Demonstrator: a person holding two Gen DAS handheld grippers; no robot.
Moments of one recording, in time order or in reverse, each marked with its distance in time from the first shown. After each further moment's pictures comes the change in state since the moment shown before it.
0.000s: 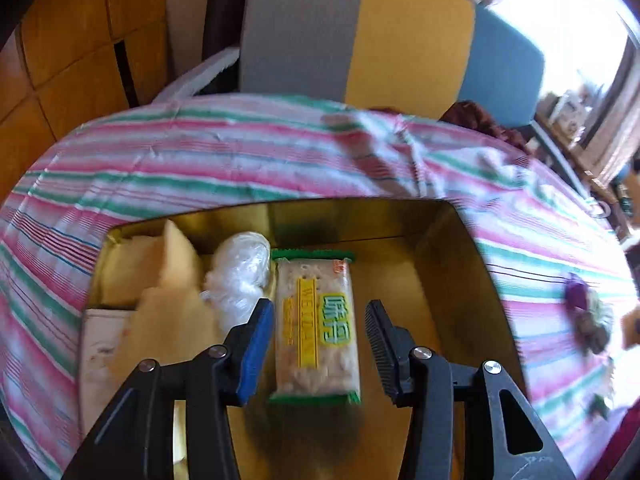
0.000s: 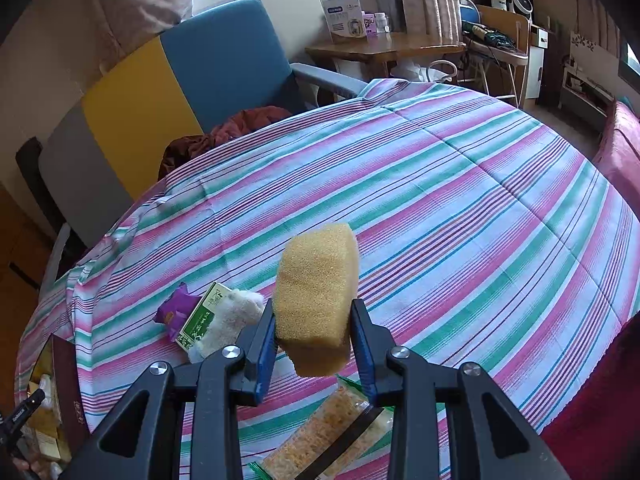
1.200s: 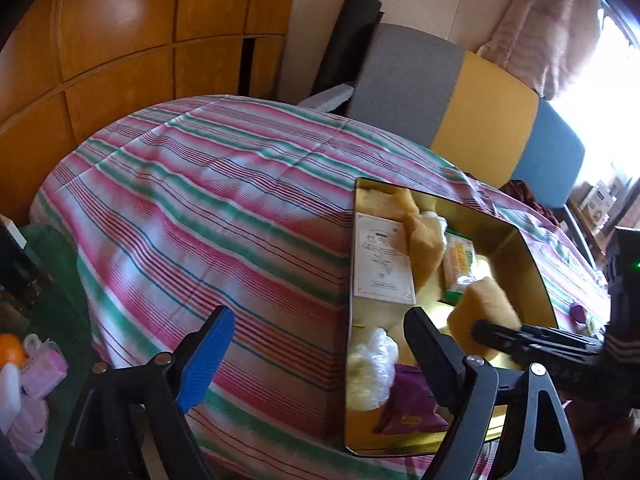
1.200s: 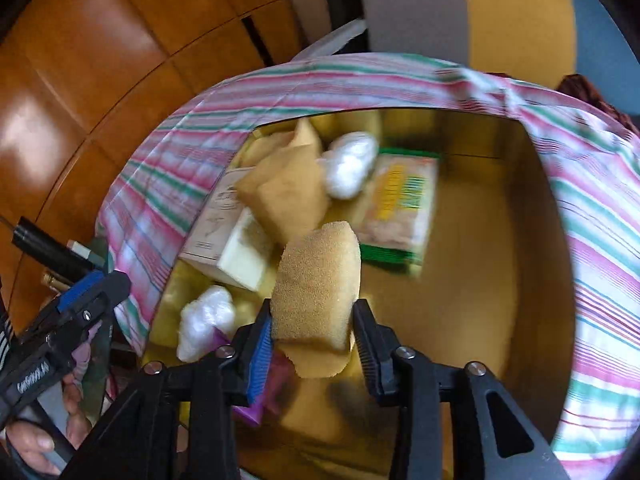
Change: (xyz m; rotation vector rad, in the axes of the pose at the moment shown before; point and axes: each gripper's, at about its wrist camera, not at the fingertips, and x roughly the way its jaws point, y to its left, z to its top) left arm -0.121 0.151 -0.119 -0.276 -0.162 0.105; right arm -0.024 0.402 -0.234 -0.755 0.402 0.604
